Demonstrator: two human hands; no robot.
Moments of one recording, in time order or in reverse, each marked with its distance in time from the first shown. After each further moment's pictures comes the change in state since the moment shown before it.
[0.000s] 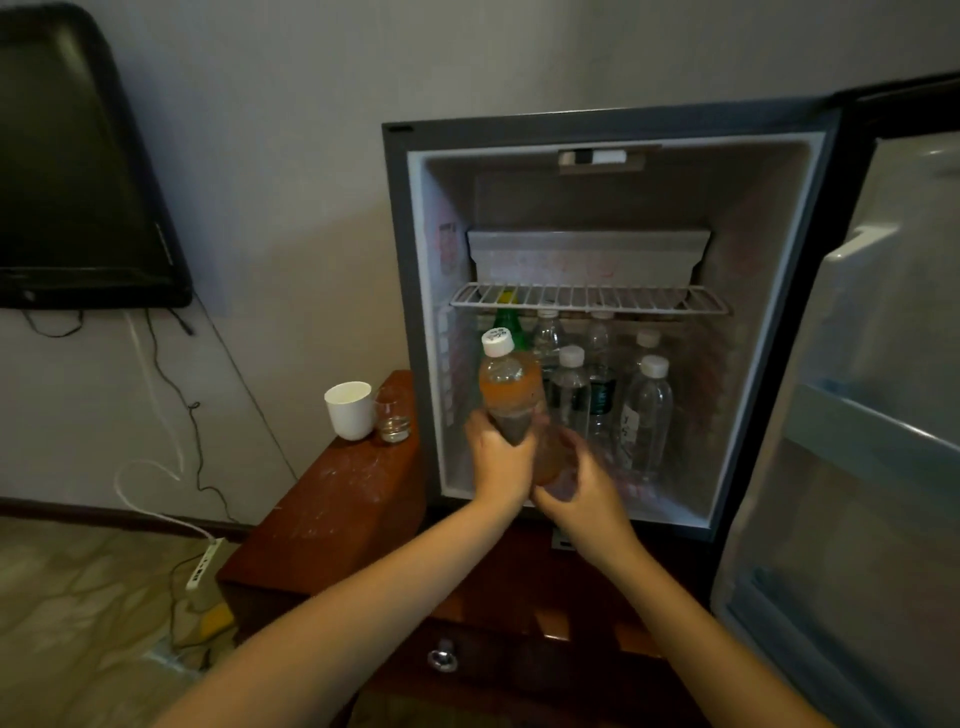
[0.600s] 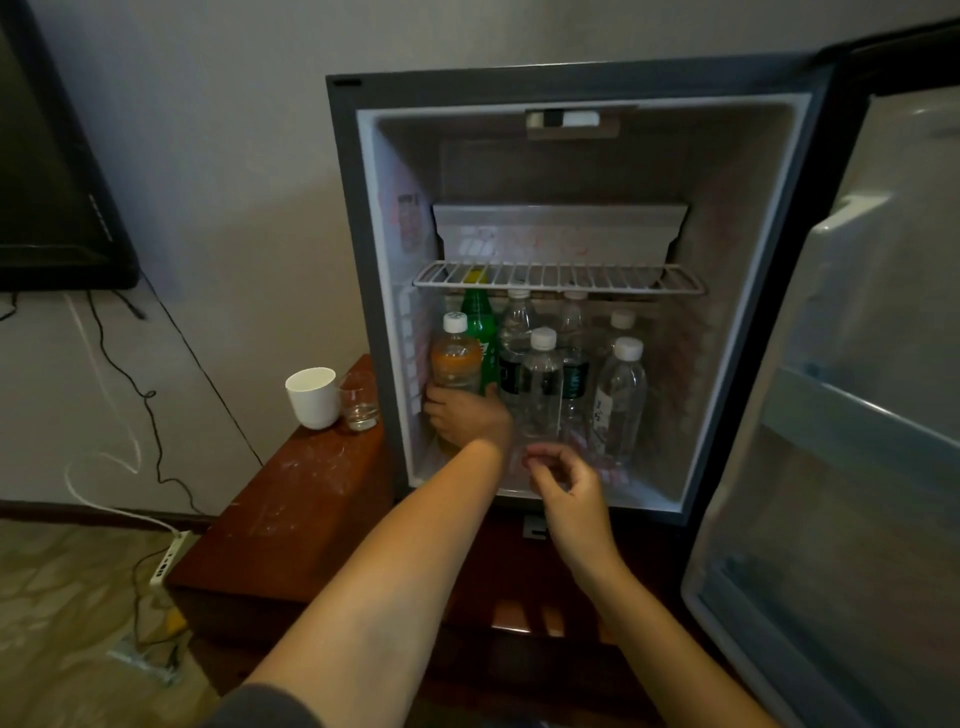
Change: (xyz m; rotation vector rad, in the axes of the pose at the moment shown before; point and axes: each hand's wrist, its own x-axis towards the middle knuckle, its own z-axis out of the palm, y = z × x) left_hand 0.059 -0.006 0.049 0.301 0.427 -0.308; right_hand -0.011 0.009 0.006 0.318 0.157 0.090
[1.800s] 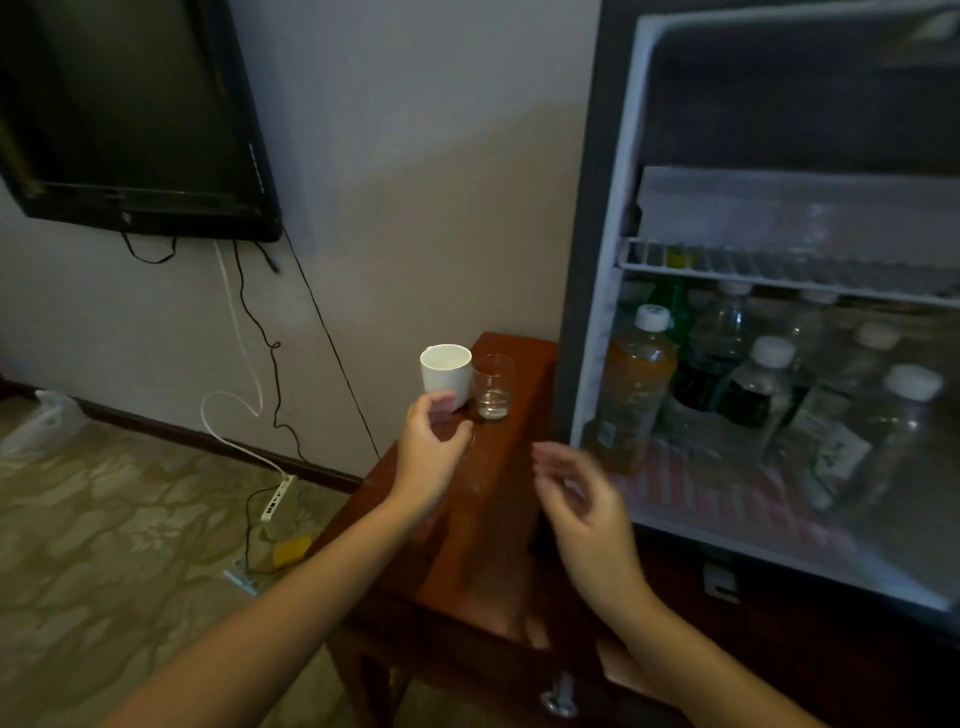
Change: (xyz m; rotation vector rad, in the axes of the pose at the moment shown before) left_hand 0.156 -0.112 -0.174 -0.142 -0.261 0.423; right_hand -0.001 0.000 0.152 0.028 -0.300 -0.120
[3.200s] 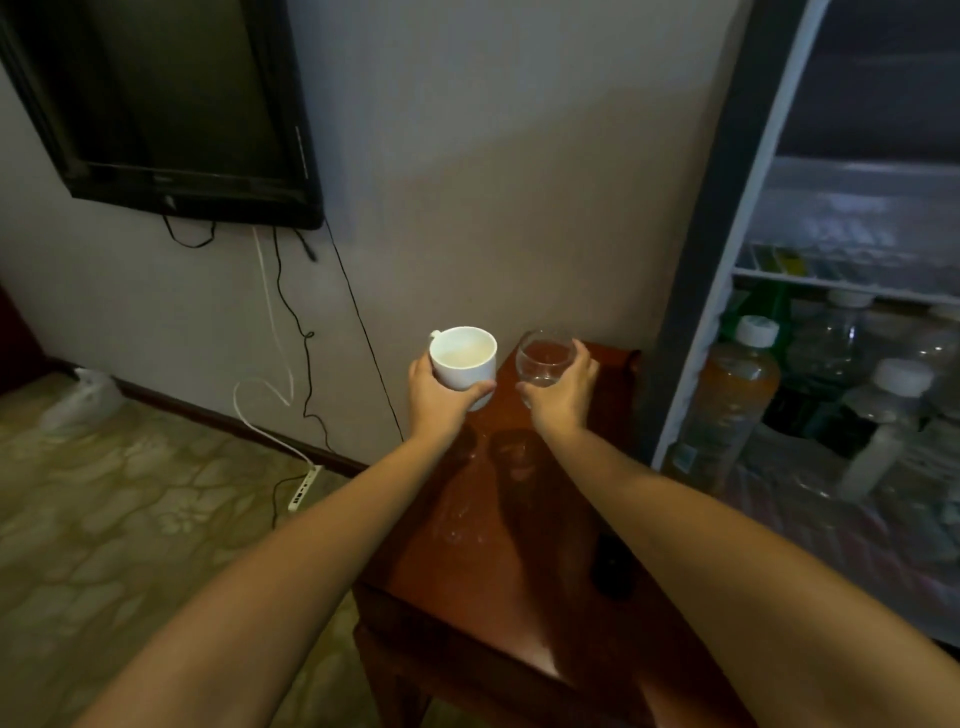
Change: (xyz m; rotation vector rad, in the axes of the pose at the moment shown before) left_hand 0.098 -0.043 -0.022 0.035 0.137 -0.106; right_hand 0.179 0.054 0.104 -0.280 0.281 0.192
